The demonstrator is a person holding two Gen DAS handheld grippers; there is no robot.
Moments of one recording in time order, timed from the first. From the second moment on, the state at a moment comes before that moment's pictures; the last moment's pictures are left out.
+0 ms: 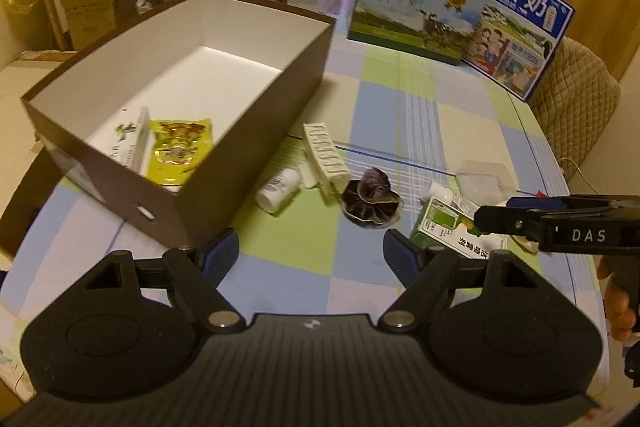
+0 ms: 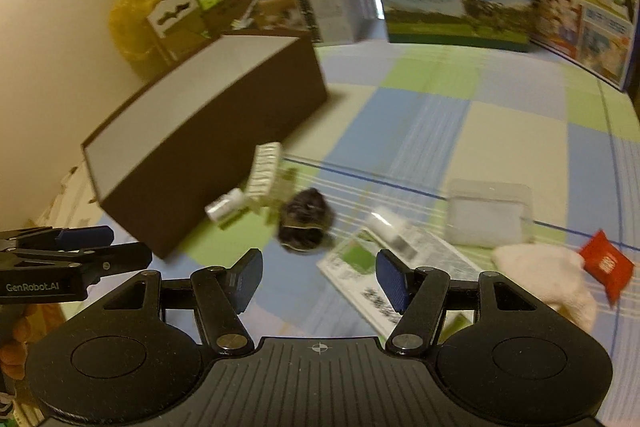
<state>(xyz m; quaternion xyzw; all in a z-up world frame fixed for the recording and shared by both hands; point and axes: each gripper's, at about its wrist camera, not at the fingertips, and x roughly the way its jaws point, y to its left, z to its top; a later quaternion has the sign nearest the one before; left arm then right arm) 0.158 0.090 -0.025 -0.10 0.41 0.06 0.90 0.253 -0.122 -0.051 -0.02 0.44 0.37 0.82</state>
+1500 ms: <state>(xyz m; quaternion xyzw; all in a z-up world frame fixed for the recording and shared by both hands) 0.277 0.073 -0.124 0.03 0.49 0.13 0.86 0.335 -0.150 -0.092 0.00 0.48 0.28 0.83</state>
